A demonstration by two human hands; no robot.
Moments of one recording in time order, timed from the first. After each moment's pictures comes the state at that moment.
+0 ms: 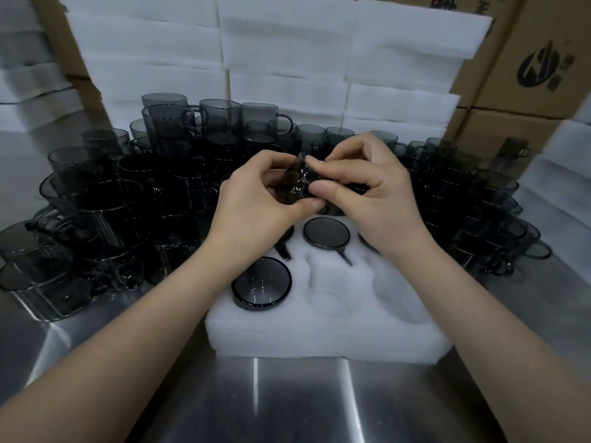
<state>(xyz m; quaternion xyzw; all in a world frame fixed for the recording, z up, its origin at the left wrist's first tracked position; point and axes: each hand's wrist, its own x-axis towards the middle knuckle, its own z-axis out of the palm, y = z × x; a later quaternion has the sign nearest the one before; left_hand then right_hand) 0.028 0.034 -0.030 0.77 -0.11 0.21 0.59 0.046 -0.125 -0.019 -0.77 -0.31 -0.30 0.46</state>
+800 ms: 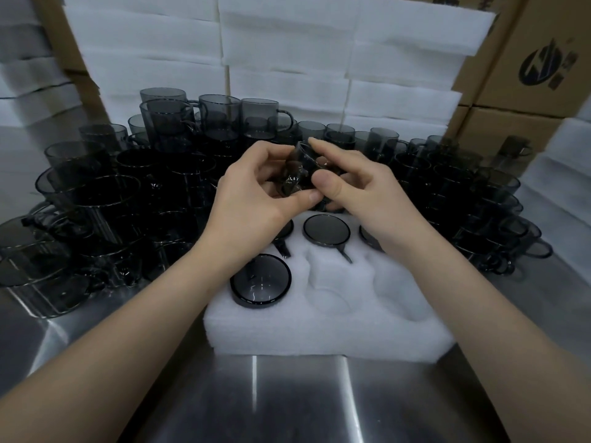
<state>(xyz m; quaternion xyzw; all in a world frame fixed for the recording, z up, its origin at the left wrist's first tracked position) 0.022 0.036 -0.028 0.73 -0.15 0.20 0.64 0.050 -0.128 -0.016 -0.78 -0.24 -0.08 0.57</state>
